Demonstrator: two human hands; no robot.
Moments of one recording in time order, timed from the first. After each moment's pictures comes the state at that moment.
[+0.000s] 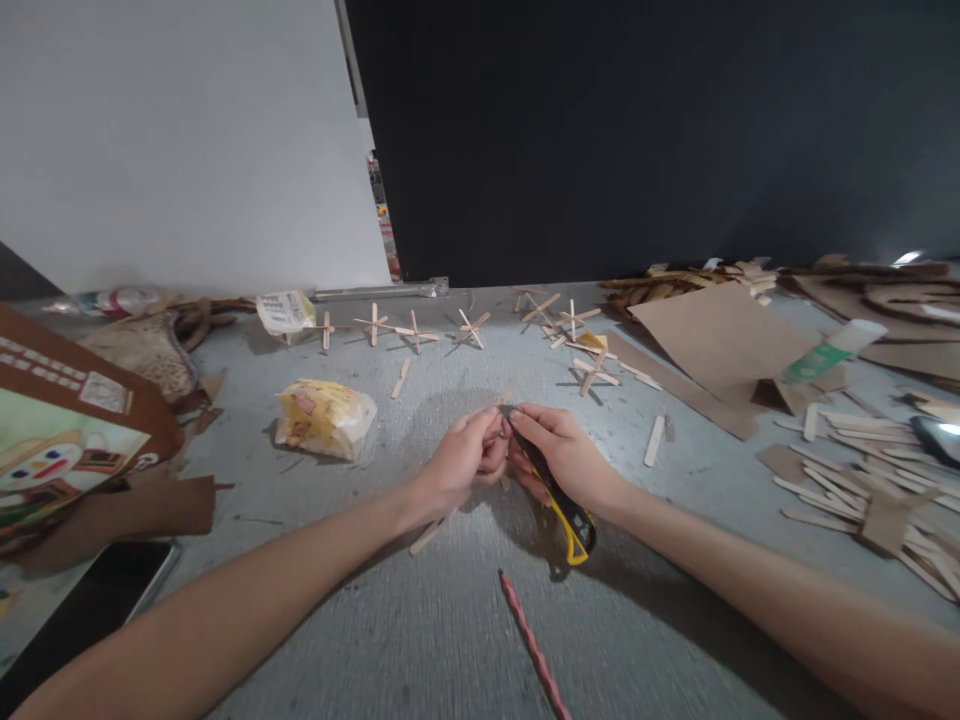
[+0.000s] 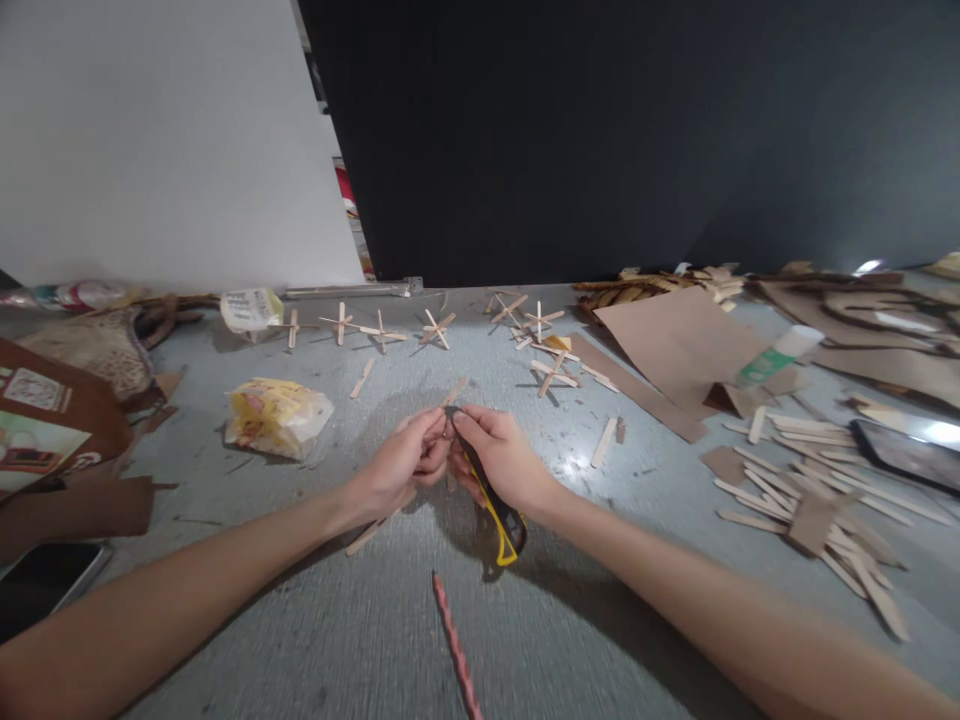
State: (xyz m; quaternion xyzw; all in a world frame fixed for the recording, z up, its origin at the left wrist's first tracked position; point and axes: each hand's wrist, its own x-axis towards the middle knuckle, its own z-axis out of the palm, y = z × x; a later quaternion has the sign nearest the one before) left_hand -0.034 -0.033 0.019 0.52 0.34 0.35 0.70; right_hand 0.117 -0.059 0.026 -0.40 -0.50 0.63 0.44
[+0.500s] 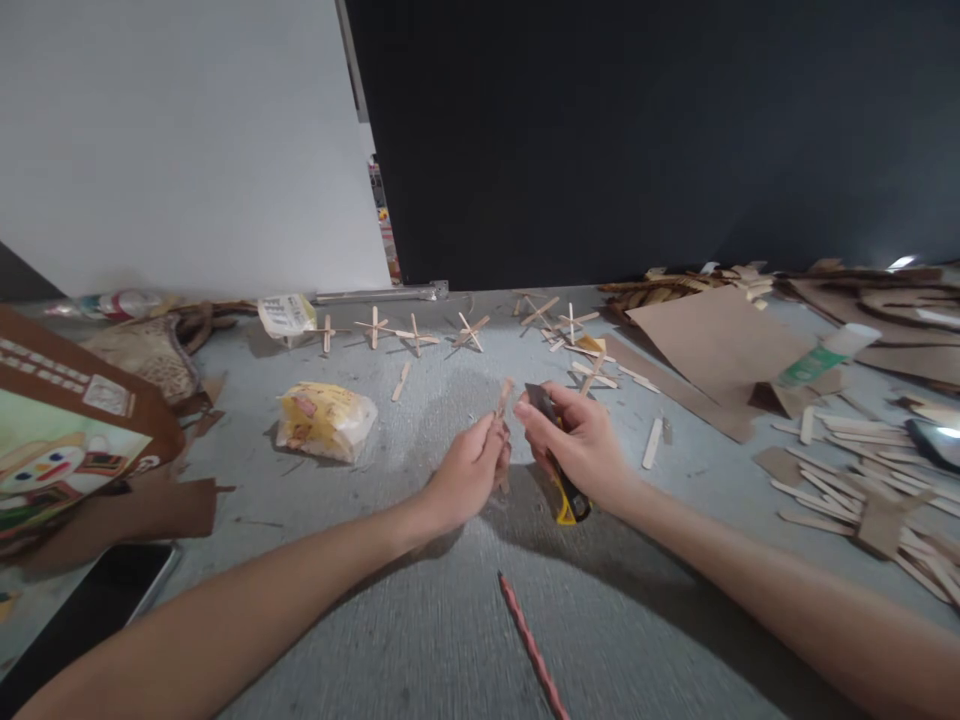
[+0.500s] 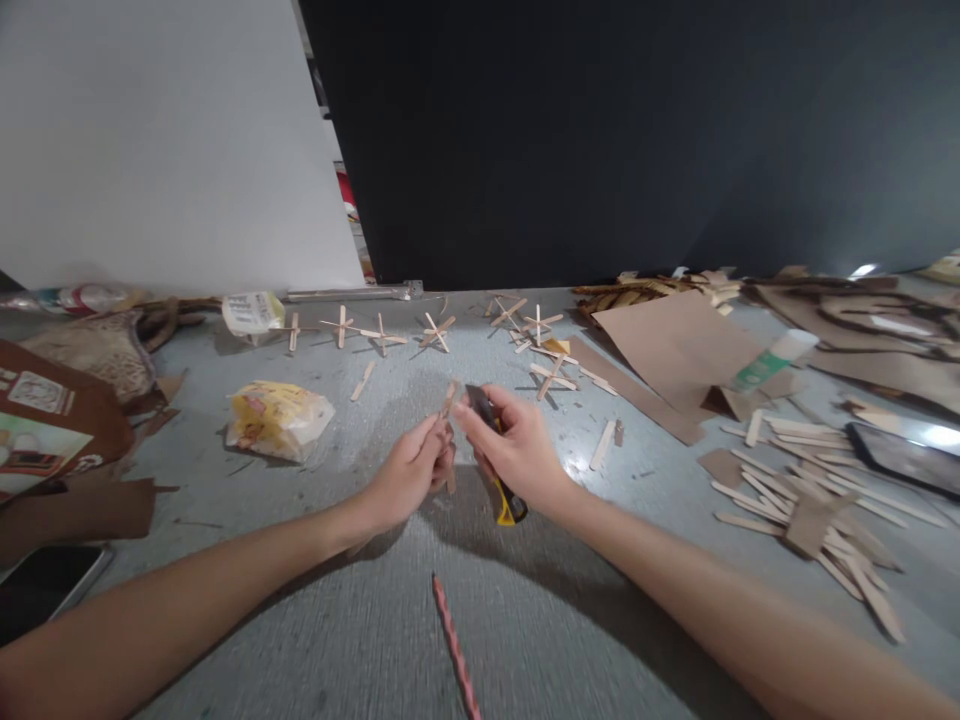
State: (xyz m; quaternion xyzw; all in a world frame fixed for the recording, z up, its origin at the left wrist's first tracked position) left_hand -0.034 -0.045 0.010 0.61 0.38 0.38 0.59; right_hand 0.130 -0.059 0.036 -0.45 -0.60 0.41 0.52
